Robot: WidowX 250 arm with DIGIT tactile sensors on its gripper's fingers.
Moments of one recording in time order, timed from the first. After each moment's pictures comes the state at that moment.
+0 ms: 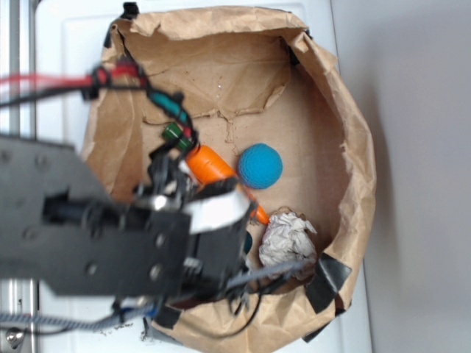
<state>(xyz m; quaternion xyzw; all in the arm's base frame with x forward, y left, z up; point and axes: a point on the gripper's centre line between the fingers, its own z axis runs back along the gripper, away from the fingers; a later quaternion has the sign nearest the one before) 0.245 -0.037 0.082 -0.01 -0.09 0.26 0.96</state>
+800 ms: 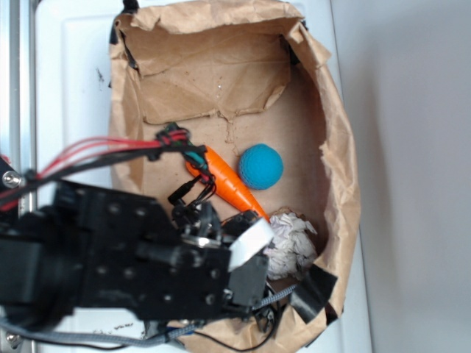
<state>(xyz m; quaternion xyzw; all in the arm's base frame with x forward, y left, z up) 0.262 -0.054 0.038 -0.03 -0.07 0.33 0.94</state>
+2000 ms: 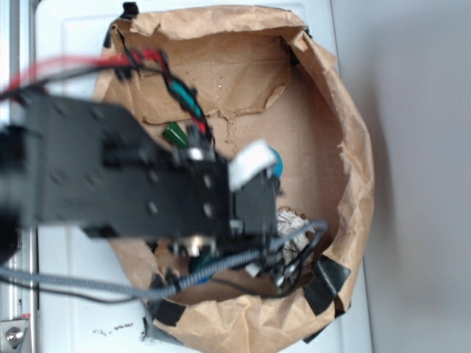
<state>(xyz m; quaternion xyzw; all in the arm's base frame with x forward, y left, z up) 0.268 -0.010 0.087 -0.07 -0.08 0.40 0.91</state>
